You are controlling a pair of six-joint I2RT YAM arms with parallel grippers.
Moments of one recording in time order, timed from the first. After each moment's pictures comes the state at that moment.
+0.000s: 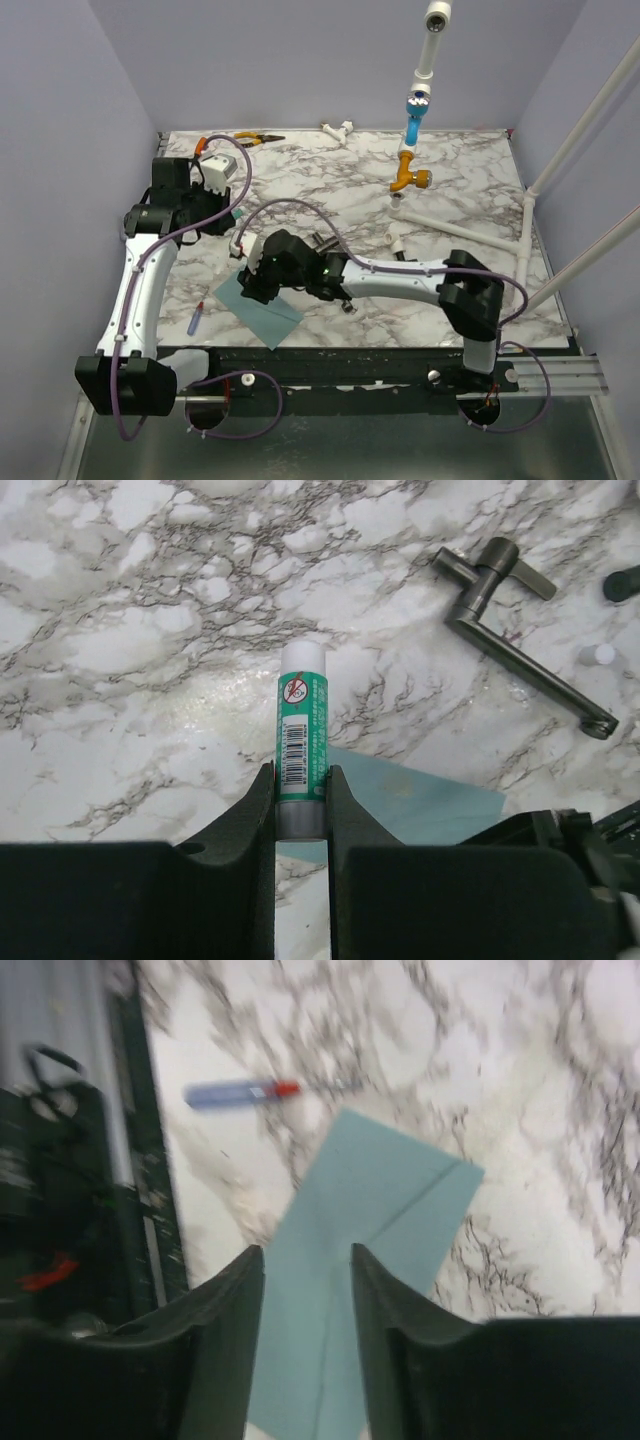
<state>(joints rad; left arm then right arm) -0.03 1.19 1.22 -0.86 0.37 0.24 1.19 1.96 1.39 0.03 -0.15 0.00</state>
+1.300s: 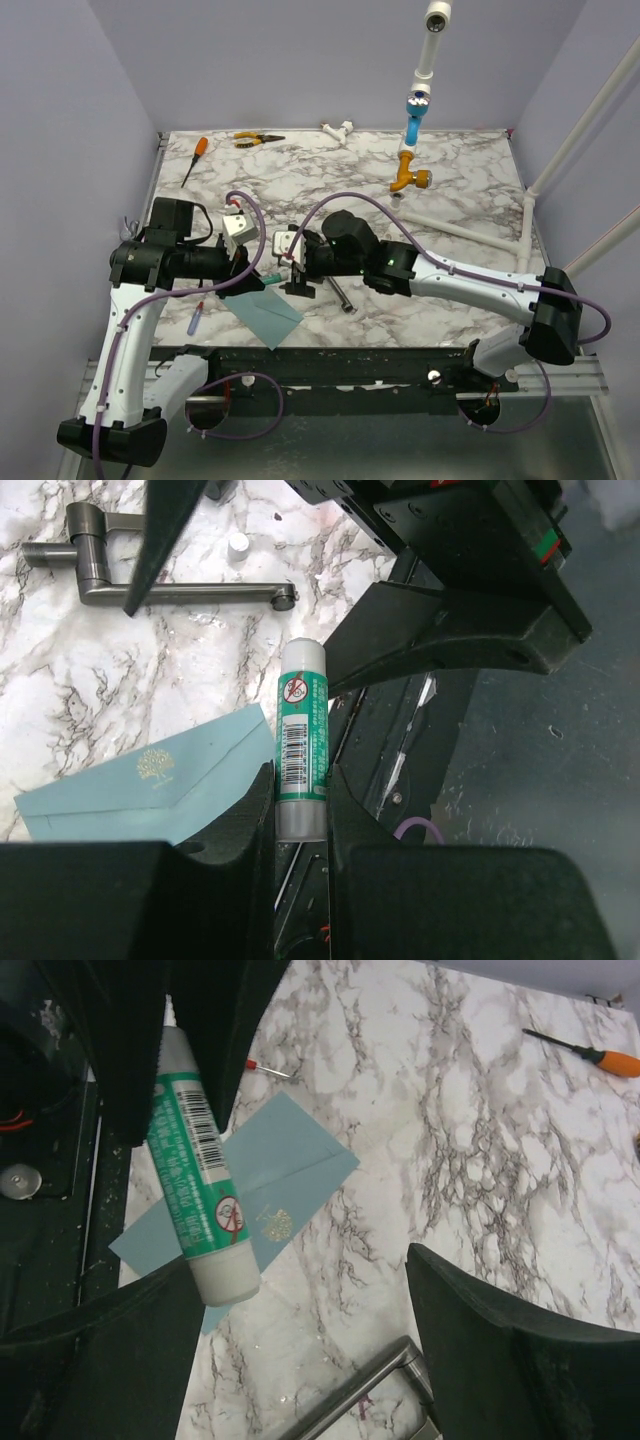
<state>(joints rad) -0.14 0.92 1.19 -1.31 0.95 0.61 1.11 1.48 1.19 -0.10 -0.25 -0.46</state>
